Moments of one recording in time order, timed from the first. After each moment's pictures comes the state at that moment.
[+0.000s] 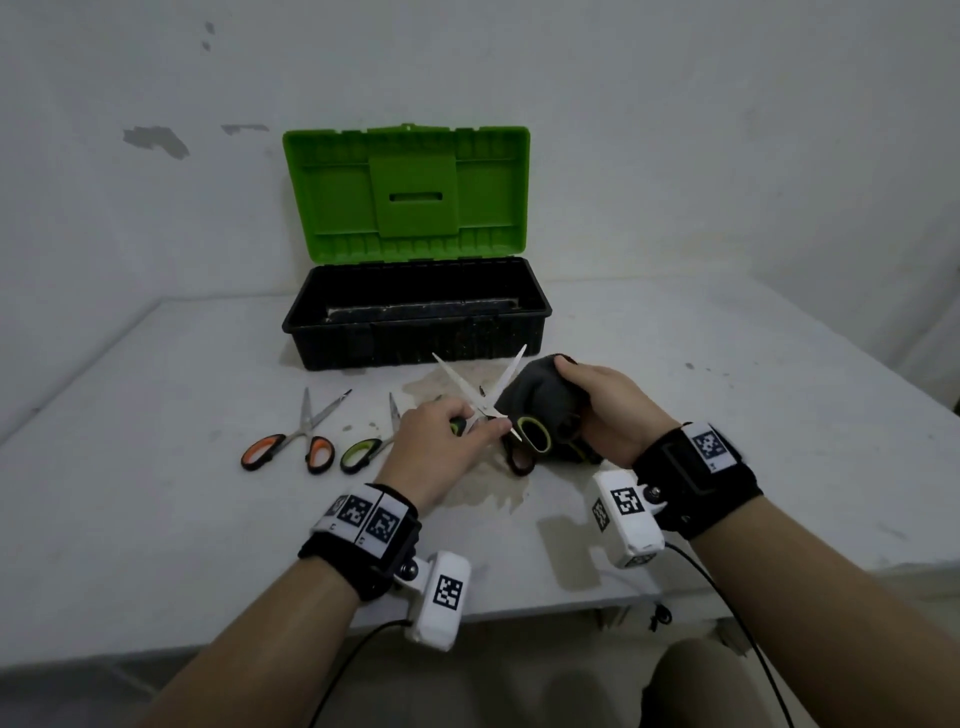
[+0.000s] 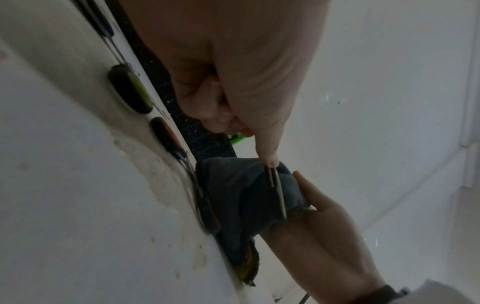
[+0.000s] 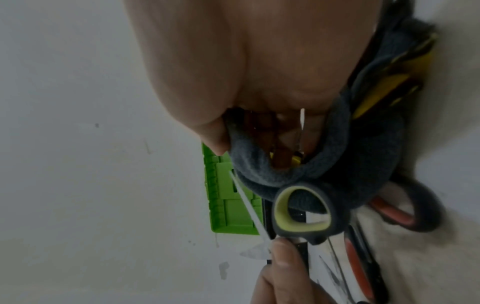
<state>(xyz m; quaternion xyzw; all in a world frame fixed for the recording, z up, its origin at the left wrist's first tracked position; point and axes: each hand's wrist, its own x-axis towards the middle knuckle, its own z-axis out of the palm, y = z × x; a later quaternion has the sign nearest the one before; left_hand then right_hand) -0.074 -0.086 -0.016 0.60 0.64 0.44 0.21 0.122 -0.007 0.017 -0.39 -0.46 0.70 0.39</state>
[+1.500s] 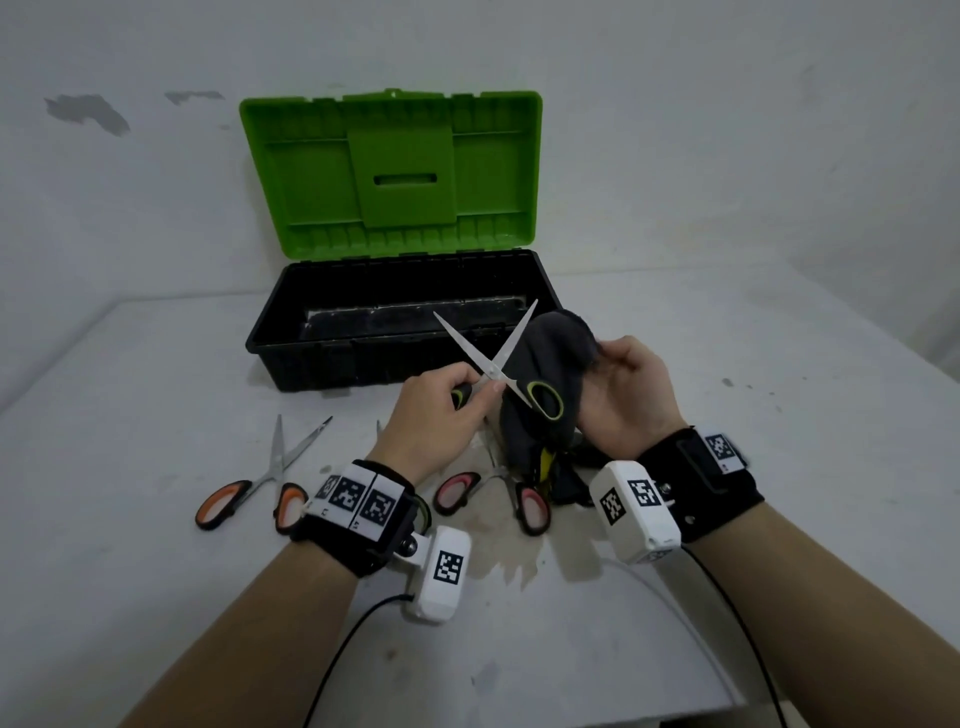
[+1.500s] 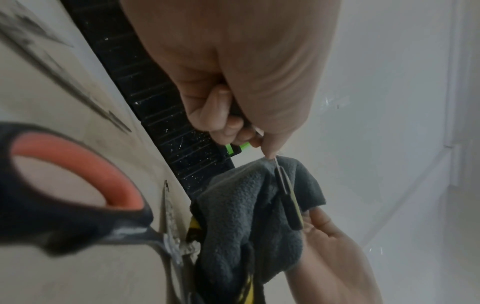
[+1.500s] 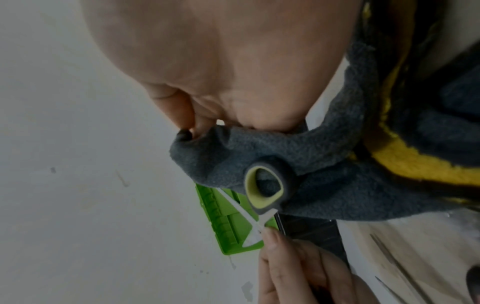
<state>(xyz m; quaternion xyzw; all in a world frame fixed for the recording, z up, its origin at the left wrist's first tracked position) -0.098 0.003 -0.005 0.65 0.58 0.44 0.19 0.102 0.068 0.011 -0.15 -0.24 0.86 0.43</state>
